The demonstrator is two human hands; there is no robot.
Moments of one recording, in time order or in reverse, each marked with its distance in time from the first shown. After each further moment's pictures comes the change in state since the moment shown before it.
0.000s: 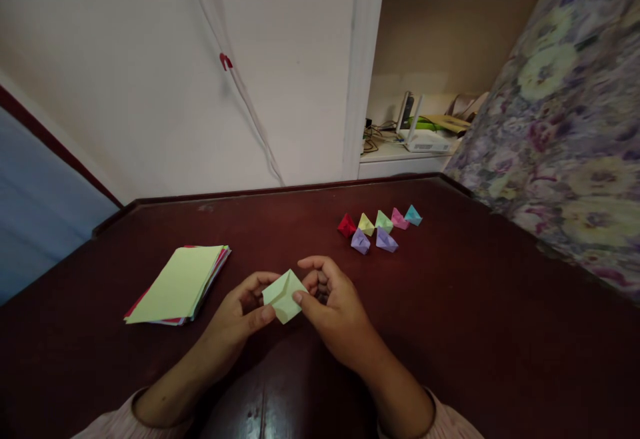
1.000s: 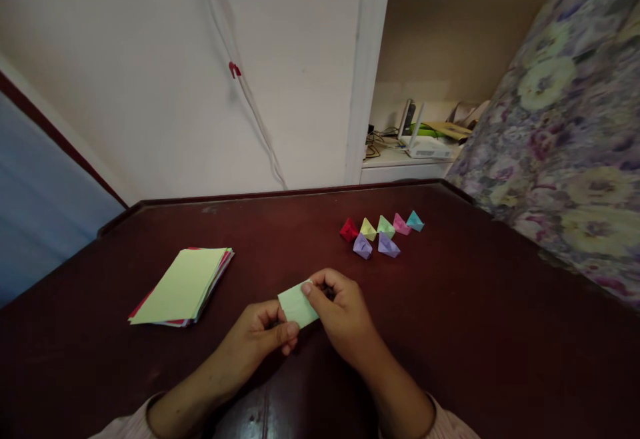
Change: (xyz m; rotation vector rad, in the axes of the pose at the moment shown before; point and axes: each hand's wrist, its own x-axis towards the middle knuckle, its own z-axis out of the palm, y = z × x) left_hand -0.004 -0.007 0.016 0.101 -0.059 -0.132; right_hand 0.005 0.005 -0.003 -0.180 0.083 0.025
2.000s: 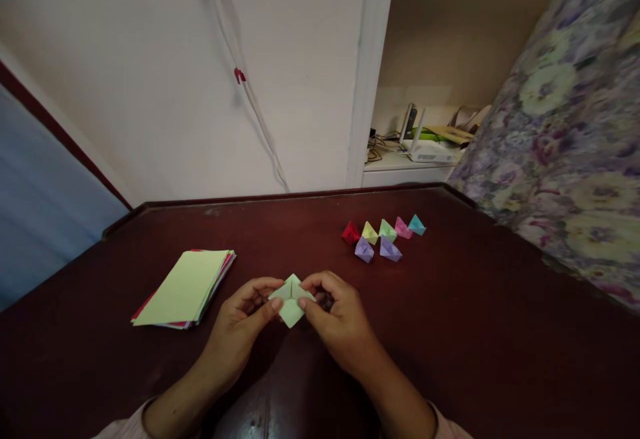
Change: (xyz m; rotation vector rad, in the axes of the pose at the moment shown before) left_hand 0.001 0.004 -0.009 -0.041 0.321 0.231; right_hand -0.002 0.000 0.005 0.014 -0.041 -0.106
